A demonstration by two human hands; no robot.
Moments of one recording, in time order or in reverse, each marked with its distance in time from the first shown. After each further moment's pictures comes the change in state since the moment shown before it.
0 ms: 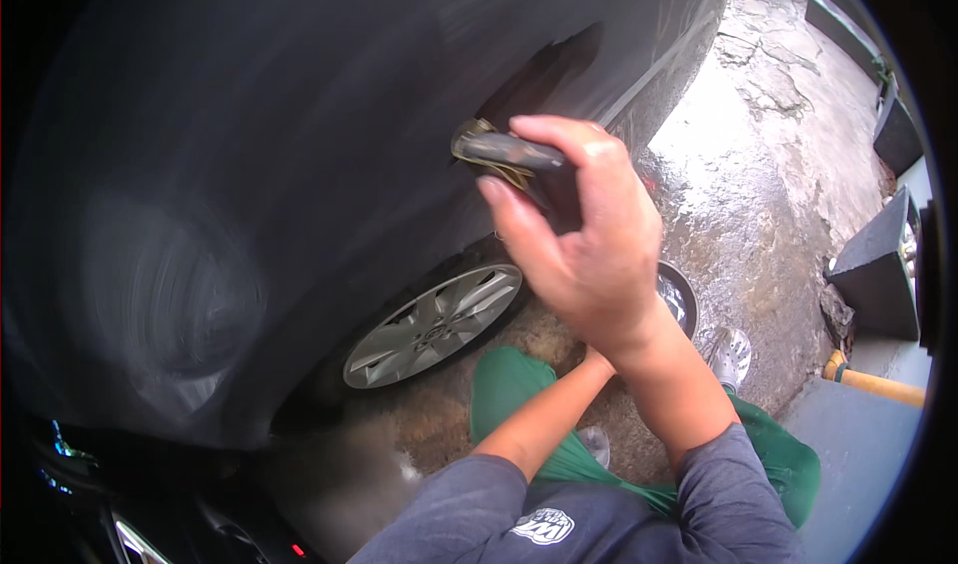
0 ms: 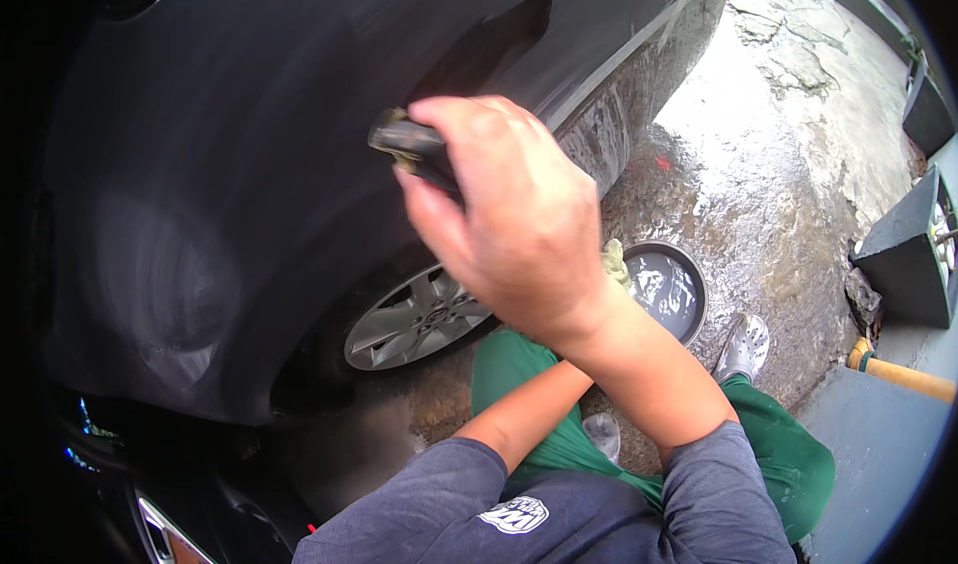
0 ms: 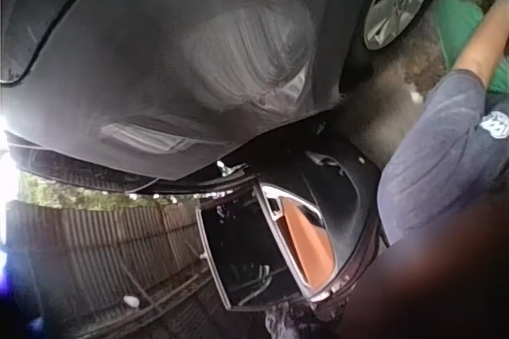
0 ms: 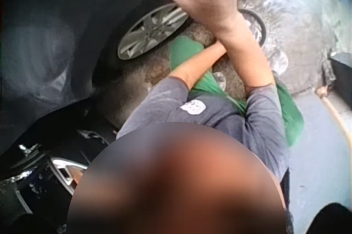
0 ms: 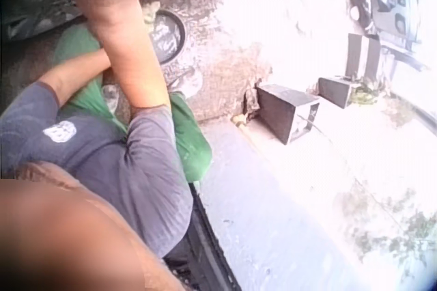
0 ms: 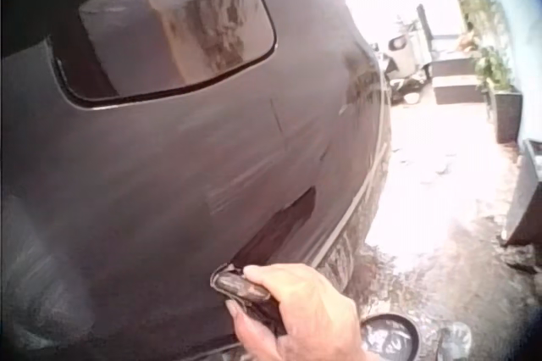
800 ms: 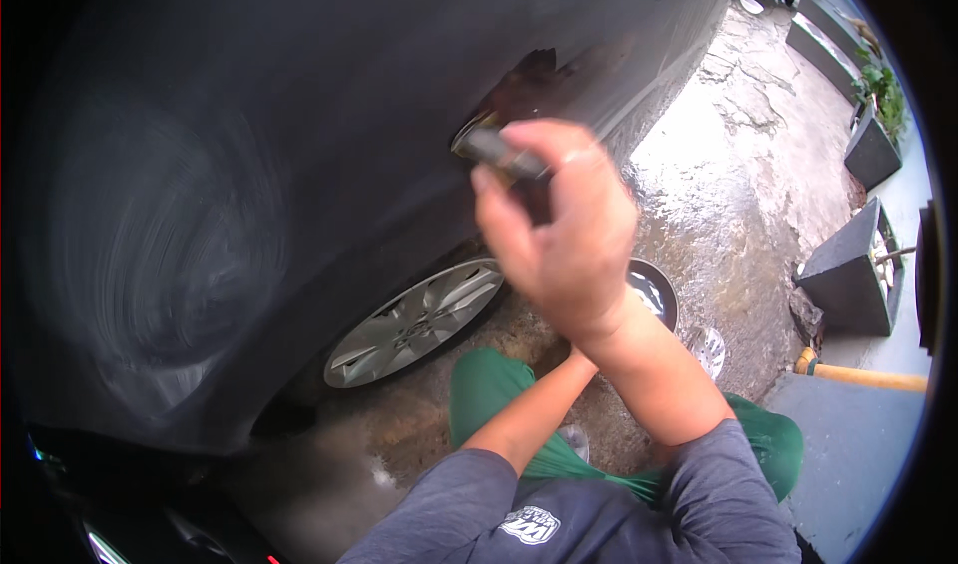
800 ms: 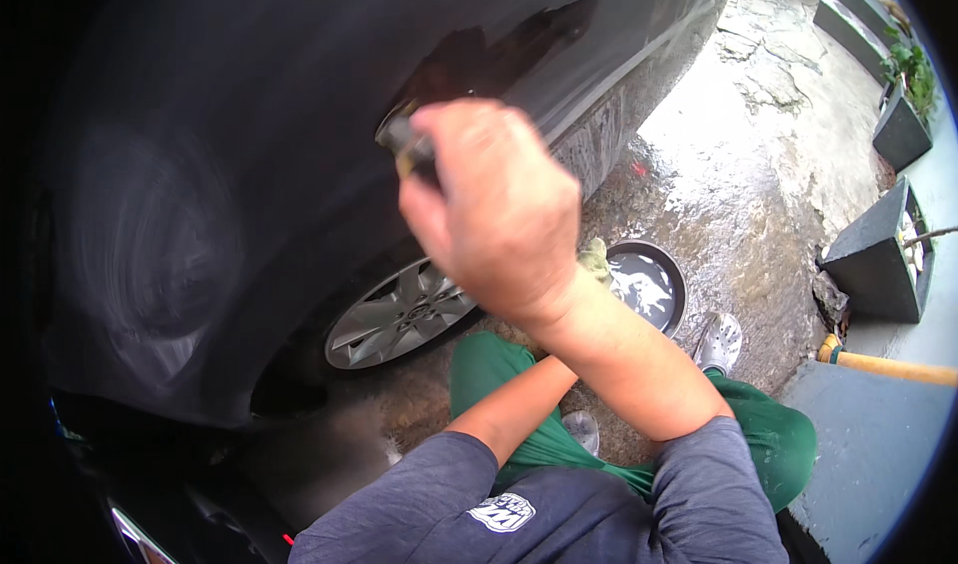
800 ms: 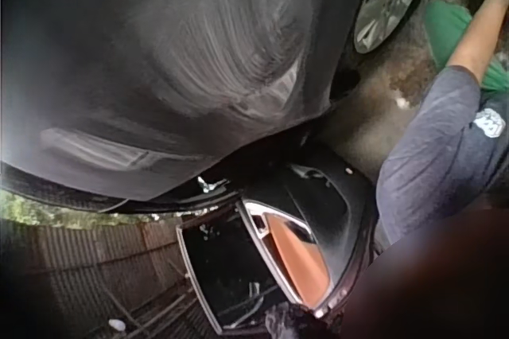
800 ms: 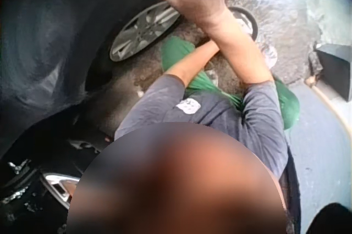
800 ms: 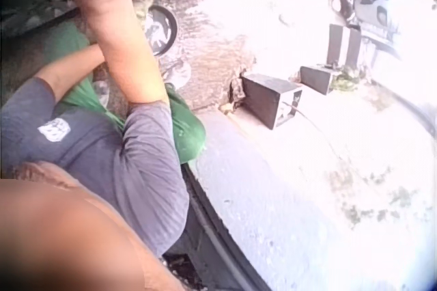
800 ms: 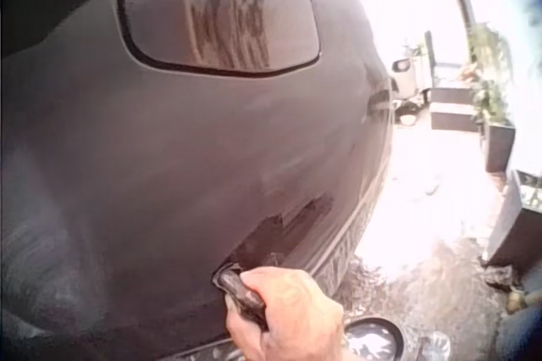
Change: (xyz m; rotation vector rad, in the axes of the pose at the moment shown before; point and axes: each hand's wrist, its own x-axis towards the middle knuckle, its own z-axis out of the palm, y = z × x) left_hand -0.005 0.006 -0.004 -0.006 -0.034 -0.049; right_hand -0.009 -0.012 0.034 -0.152 0.000 -0.165
